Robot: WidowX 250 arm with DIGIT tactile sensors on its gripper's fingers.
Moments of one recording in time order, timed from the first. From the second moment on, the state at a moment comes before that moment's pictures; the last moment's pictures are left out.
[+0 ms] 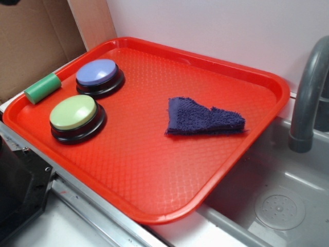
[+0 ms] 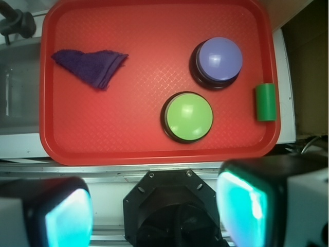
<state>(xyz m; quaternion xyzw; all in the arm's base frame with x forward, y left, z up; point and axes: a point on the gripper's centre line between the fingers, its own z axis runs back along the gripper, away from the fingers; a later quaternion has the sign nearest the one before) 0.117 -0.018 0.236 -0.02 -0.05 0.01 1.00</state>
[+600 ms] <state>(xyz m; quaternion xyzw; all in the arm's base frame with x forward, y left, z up) 0.142 0.019 0.199 -0.03 -0.01 0.08 1.00</state>
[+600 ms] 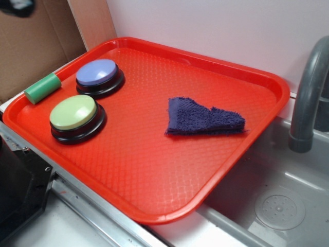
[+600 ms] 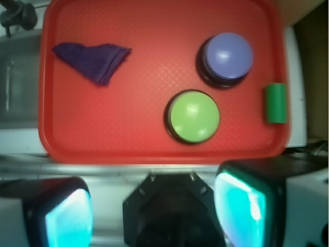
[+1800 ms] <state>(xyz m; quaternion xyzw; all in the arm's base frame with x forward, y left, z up) 0.238 0.094 0.051 0.04 -0.02 0.18 0.98</state>
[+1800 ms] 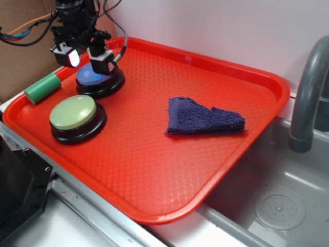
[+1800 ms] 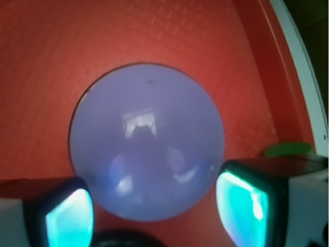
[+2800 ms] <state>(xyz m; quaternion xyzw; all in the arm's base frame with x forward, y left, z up) 0.222 0.092 0.119 0.02 -0.04 0.17 0.99</state>
